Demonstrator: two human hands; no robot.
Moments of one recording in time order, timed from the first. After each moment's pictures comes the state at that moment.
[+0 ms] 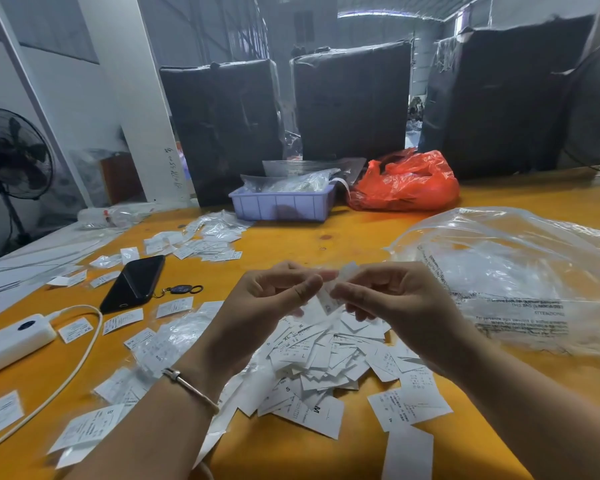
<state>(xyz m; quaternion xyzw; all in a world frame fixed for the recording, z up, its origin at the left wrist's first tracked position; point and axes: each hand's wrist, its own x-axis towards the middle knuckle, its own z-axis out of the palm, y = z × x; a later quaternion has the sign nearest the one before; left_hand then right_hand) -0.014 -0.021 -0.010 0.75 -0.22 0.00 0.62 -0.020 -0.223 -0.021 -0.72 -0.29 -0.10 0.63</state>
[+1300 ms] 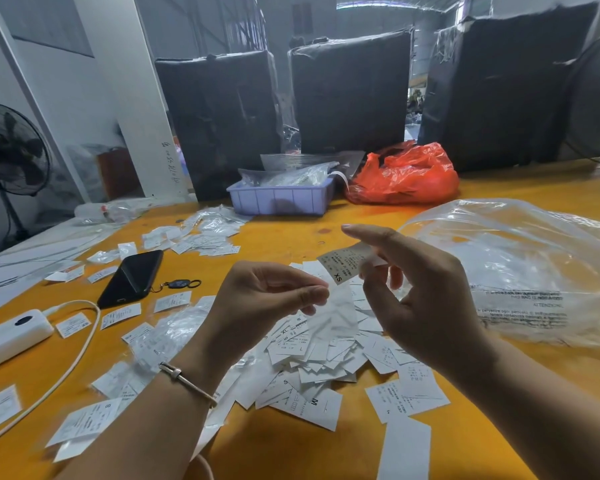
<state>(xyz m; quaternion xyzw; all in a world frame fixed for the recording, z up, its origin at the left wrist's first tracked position) -0.016 -0.020 -0.011 0.77 -0.25 0.08 0.58 -0.036 -0.219 -0.011 -0.78 -0.28 -0.45 0.33</state>
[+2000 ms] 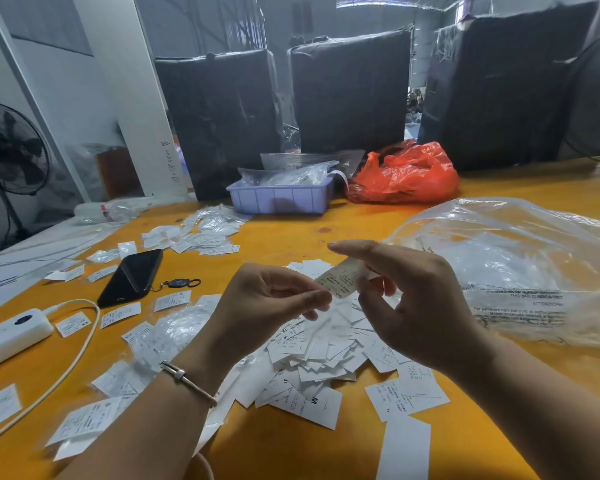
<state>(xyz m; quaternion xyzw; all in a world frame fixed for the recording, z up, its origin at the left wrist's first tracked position) -0.016 -0.023 -0.013 0.79 -0.27 0.07 0.55 -0.034 -0.222 -0.012 -0.81 -0.32 -0.41 0.29</state>
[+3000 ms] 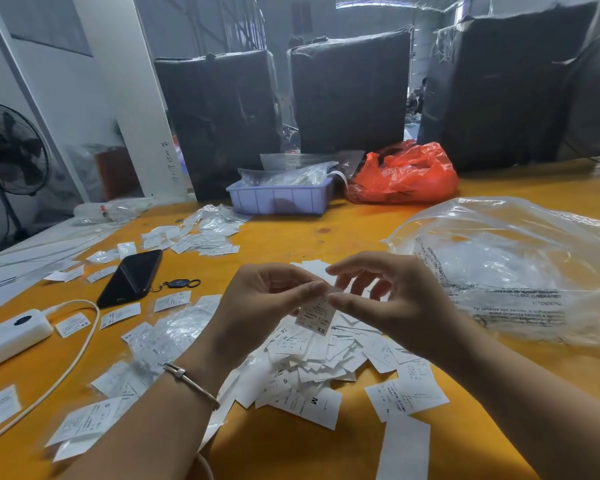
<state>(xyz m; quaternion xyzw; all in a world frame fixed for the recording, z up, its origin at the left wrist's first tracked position) -0.011 -0.025 -0.015 0.77 -0.23 0.05 0.59 -0.022 -0.223 -0.019 -0.81 -0.29 -0.20 0.46</state>
